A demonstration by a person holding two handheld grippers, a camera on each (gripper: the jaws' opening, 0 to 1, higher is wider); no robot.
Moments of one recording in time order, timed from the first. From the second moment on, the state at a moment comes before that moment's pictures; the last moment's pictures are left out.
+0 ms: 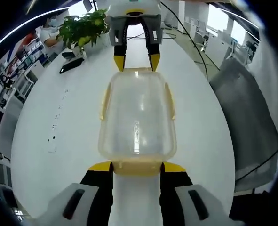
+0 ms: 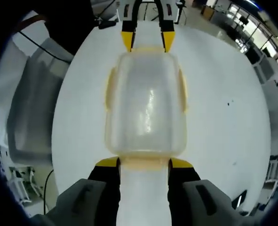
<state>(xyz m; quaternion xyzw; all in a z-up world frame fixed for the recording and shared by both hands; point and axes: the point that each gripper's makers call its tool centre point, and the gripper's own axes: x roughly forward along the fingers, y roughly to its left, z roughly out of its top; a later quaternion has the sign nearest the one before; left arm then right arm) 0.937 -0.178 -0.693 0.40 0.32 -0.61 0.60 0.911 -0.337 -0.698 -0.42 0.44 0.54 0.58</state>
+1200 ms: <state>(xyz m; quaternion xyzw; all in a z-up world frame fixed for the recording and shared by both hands) 0.941 -0.201 -0.721 0.40 0.32 -0.62 0.59 0.915 -0.359 -0.730 -0.42 0.46 0.53 0.57</state>
